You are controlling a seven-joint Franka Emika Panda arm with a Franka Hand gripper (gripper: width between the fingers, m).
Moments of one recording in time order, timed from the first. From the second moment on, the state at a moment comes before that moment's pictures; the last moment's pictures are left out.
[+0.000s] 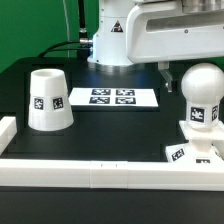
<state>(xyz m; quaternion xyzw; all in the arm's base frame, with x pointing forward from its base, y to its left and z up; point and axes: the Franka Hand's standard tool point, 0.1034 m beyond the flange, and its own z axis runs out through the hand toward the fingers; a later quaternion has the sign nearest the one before) 0.630 0.085 0.122 -1.00 0.01 -0.01 0.05</state>
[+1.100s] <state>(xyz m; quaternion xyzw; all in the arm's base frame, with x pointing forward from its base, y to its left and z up) 0.631 0.083 0.120 -0.88 -0.47 -0.03 0.01</state>
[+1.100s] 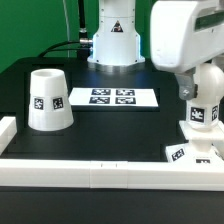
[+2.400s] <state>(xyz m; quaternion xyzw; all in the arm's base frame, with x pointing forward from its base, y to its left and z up) 0.630 0.087 0.114 -0.64 -0.76 0.00 -0.03</state>
